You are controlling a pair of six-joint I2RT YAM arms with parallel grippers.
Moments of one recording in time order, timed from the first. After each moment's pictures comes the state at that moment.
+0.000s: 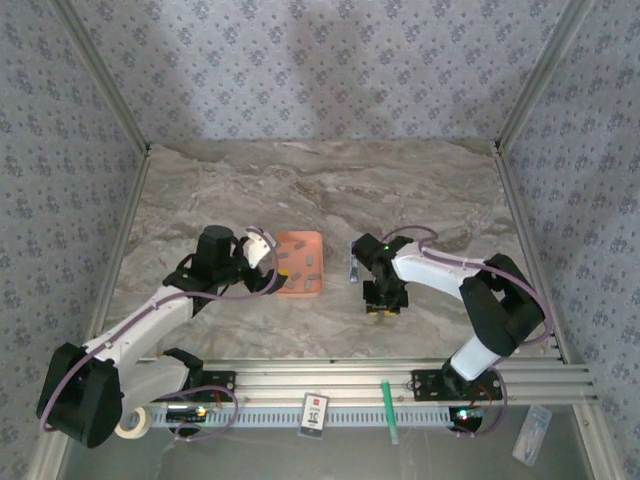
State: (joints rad) left arm -0.46 1.05 0.56 -0.13 0.41 0.28; right arm 0.69 1.60 0.91 -0.91 -0.09 0.69
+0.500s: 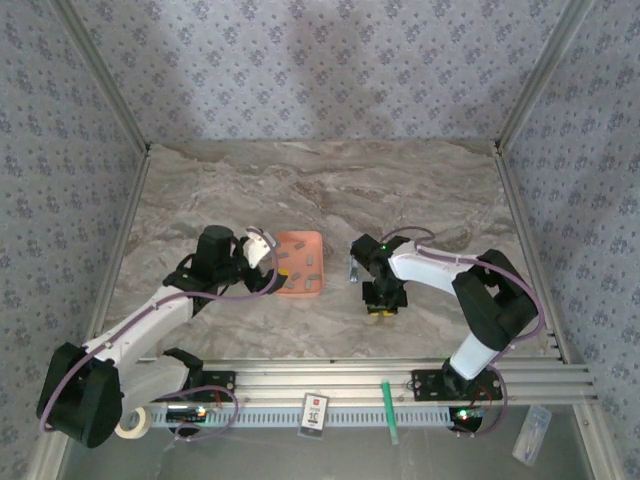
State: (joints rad) left arm -0.46 1.05 0.56 -0.13 0.41 0.28; right arm 0.68 1.64 0.91 -0.90 -0.09 0.68
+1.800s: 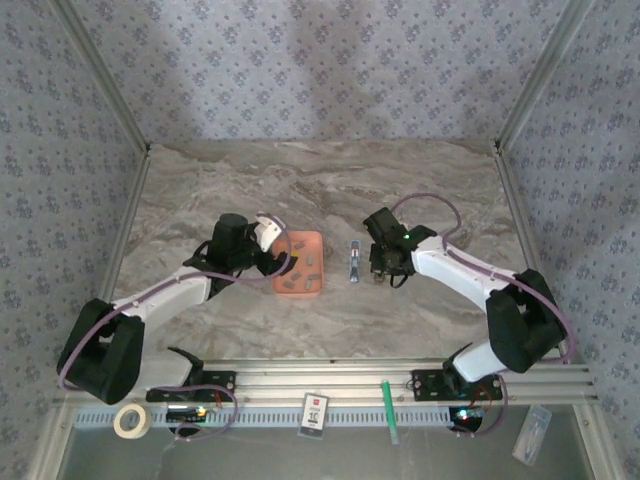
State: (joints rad) left arm -0.48 1.29 0.63 0.09 0.32 0.20; right arm 0.59 1.48 0.96 -0.69 0.19 0.66
